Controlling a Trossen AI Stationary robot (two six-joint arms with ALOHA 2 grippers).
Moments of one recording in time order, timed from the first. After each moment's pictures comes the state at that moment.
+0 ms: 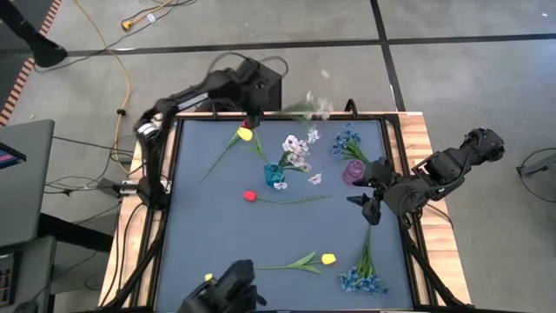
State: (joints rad) left arm 0.77 1.96 1.77 -0.86 0.35 0.57; right arm 0.54 1.13 1.40 -1.18 0.53 0.88
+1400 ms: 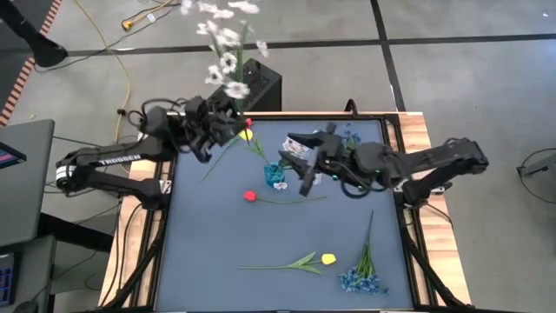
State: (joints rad) left arm 0.30 1.11 0.95 0.71 0.37 -0.57; right arm 0.23 1.41 1.40 0.16 0.64 0.01
